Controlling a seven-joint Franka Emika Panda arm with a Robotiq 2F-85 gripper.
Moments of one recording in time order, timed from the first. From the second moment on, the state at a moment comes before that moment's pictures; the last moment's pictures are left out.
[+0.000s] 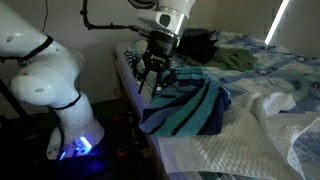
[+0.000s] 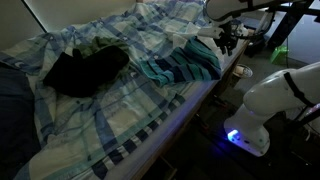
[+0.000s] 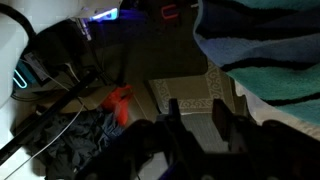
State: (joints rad) arm -0.24 -0.54 -0.05 -2.50 -0.31 1.62 1.63
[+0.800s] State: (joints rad) arm -0.20 -0.47 -0.05 -2.51 -0.22 1.87 1.58
